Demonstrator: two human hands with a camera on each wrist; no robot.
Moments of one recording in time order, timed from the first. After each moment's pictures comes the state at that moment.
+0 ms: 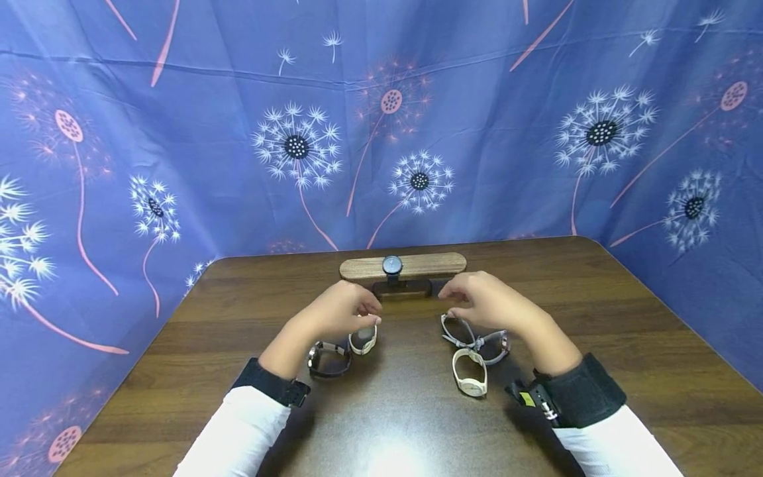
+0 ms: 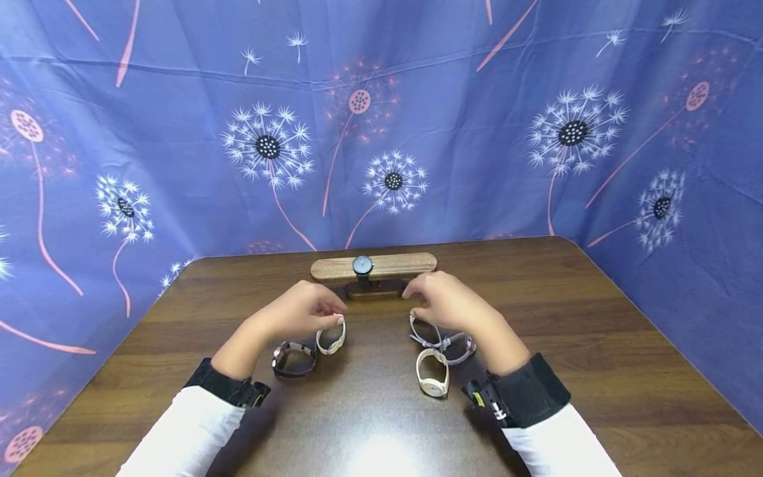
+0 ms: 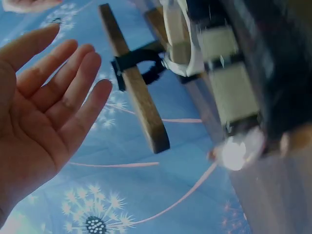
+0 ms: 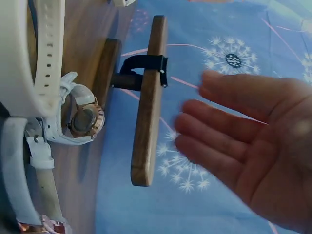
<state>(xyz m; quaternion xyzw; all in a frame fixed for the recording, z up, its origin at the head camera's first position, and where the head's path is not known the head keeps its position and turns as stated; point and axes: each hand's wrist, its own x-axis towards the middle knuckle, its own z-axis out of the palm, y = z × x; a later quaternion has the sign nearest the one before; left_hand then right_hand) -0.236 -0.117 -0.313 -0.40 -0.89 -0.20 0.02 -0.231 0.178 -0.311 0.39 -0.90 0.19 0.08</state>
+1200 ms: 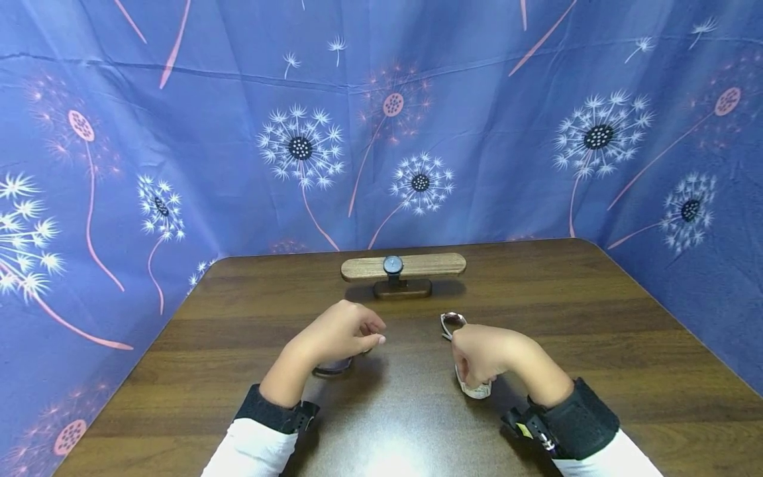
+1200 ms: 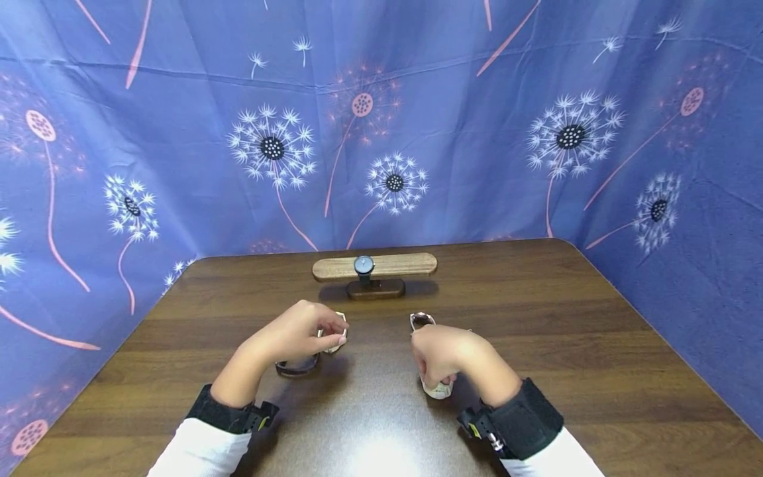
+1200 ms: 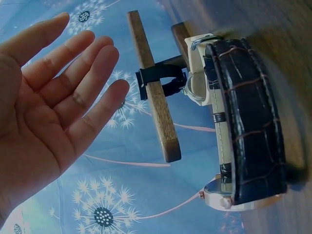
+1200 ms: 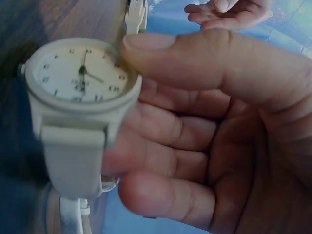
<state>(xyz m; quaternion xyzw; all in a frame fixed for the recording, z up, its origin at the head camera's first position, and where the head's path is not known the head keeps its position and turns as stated) -0.198 -0.115 -0.325 -0.39 -0.89 -0.22 0.00 -0.183 0.165 -0.334 0.40 -0.90 0.11 -0.13</state>
